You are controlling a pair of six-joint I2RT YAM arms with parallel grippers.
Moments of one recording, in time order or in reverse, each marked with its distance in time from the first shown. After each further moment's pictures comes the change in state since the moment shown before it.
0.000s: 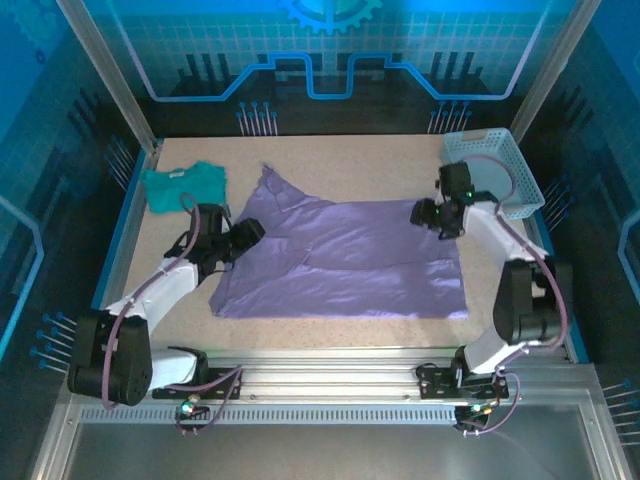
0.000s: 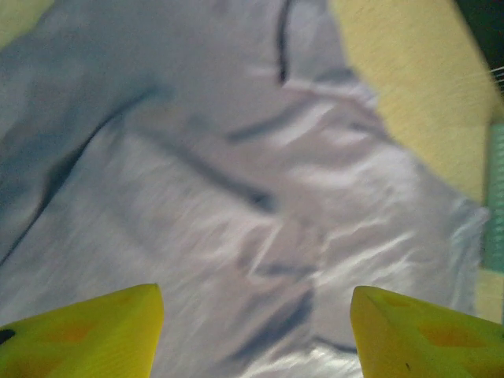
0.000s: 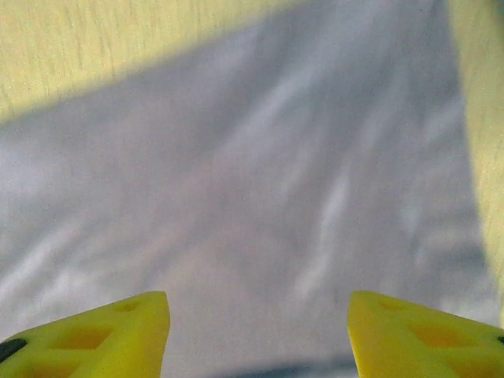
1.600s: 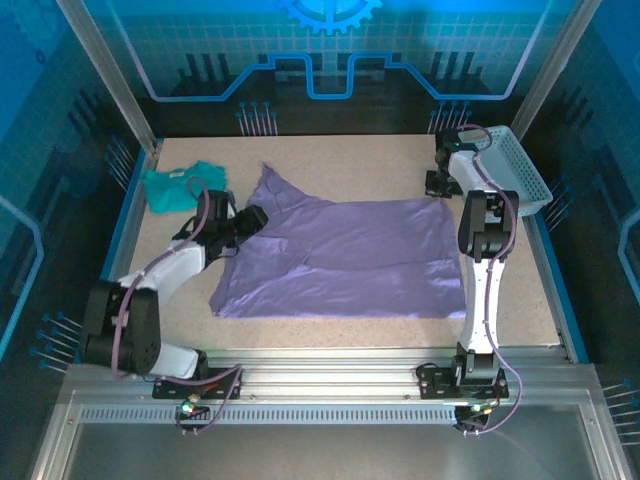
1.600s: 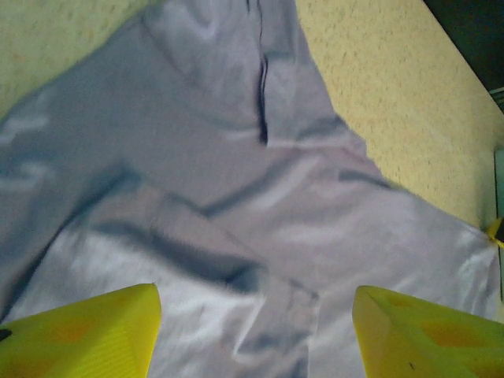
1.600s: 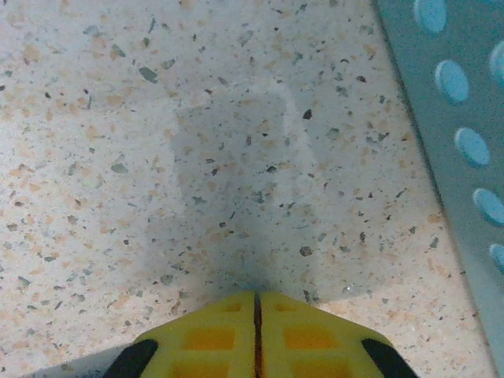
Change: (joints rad) left arm 0.001 0.204 0.149 0.051 -0.048 0.051; right arm -0.102 0.800 0.878 -0.307 0.180 -0.211
